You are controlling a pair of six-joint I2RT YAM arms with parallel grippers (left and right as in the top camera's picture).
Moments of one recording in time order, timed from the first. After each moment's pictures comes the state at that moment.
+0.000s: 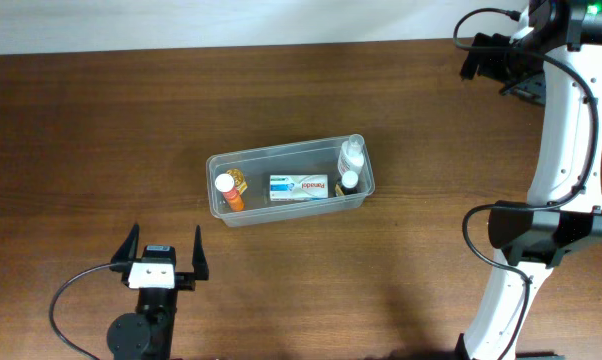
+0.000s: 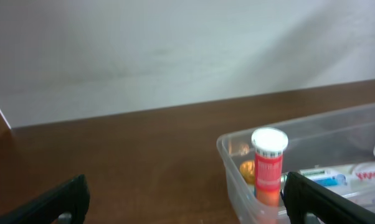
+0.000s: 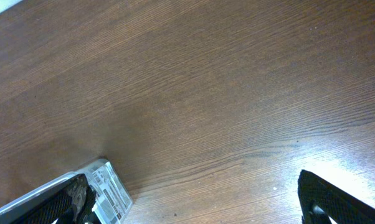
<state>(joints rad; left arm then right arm) 0.04 0.01 0.02 -0.01 0.08 0.11 -0.14 2.23 2.71 -1.69 -0.05 0.28</state>
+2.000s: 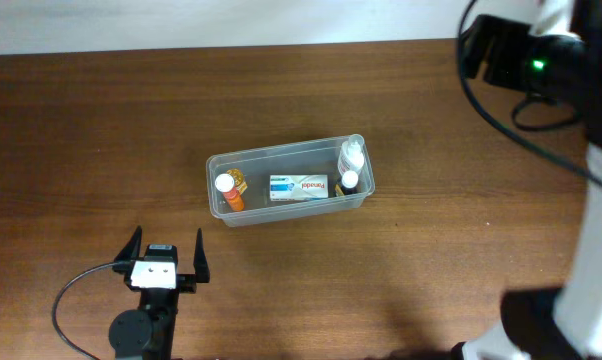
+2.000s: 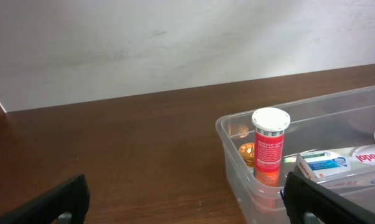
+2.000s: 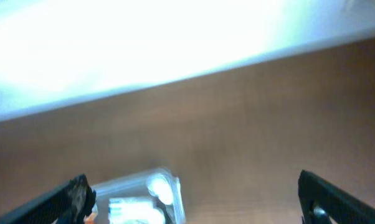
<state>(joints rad) 0.04 0.01 0.02 -0.07 0.08 0.11 0.05 1.77 2.62 -1.54 -0.04 0.28</state>
